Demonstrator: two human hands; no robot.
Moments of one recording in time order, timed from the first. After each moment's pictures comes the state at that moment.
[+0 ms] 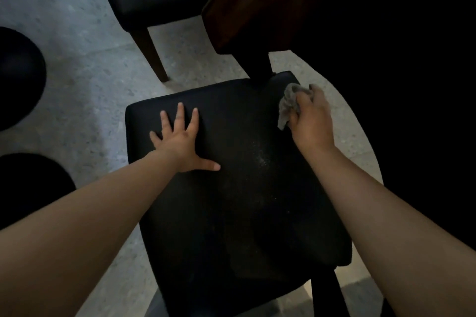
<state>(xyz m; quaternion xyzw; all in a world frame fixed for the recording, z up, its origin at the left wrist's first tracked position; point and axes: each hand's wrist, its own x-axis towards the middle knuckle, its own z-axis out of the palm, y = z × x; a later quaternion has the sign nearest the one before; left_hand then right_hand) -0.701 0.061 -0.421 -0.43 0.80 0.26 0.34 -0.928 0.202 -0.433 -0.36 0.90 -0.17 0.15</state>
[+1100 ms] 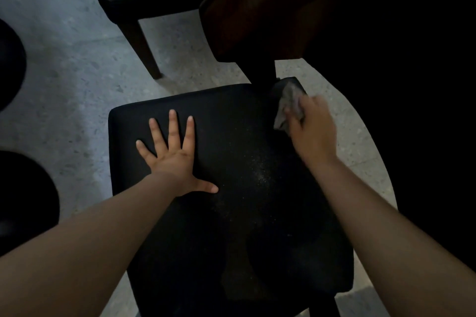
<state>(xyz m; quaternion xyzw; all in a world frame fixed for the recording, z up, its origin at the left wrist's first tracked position) -0.711 0.073 -0.430 -0.44 0.76 0.27 0.39 -0.941 0.188 -0.449 -0.40 0.88 -0.21 0.12</state>
